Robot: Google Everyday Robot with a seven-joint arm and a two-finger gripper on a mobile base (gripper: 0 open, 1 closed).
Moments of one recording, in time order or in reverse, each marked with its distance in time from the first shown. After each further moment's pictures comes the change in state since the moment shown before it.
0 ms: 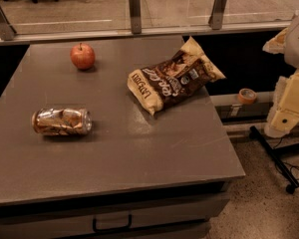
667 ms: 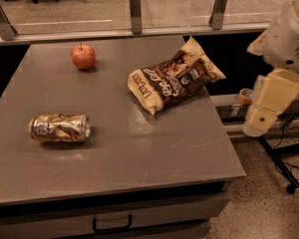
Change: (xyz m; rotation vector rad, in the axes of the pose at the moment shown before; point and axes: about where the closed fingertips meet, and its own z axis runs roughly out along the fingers) arm -0.029 0.008 0.005 -0.026 -0.013 0.019
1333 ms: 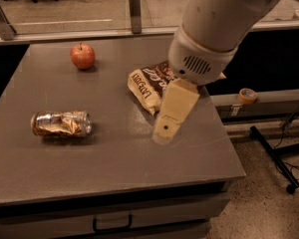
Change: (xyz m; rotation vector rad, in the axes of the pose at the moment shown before) arm -0.124 0.046 0.042 -0.085 -0.045 0.045
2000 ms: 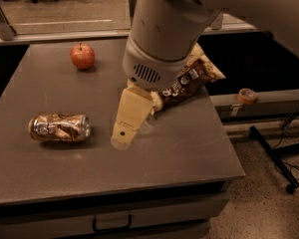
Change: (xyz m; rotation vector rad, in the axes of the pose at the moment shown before) arm -0.059 0.027 0.015 0.033 -0.026 0.007
